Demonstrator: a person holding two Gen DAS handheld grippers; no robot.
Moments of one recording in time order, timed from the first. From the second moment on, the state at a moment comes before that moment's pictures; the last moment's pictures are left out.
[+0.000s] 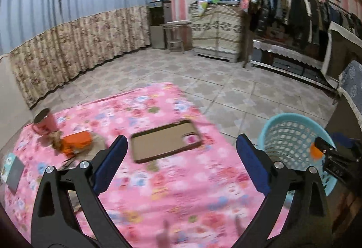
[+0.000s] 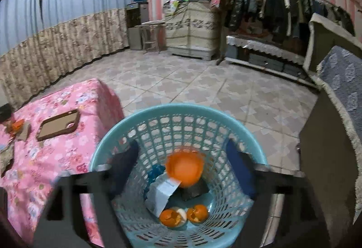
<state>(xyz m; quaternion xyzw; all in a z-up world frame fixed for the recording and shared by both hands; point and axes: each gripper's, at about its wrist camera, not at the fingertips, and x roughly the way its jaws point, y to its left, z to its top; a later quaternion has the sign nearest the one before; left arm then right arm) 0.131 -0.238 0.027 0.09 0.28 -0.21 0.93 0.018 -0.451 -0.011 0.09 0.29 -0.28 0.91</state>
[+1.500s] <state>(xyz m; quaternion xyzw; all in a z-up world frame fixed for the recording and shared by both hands) 0.264 0.010 -0.070 -0.03 0.46 -0.03 0.89 0.182 -0.236 -0.009 0.02 0.30 -0.08 0.95</state>
